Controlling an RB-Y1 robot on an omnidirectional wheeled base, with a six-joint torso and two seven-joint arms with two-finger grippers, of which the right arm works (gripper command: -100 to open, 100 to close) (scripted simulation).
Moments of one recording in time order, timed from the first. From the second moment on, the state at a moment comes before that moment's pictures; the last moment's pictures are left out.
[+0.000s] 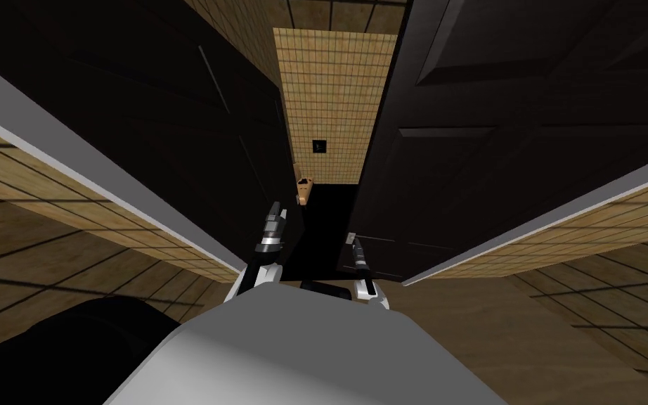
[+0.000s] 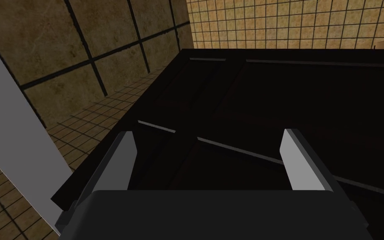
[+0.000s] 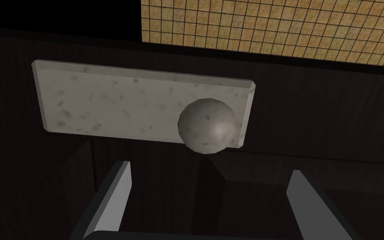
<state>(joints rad) -0.11 -0.03 0.01 -0.69 0.03 -0.79 -0.01</state>
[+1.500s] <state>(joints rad) -0.10 -0.03 -0.02 -0.68 0.01 -0.79 0.00</state>
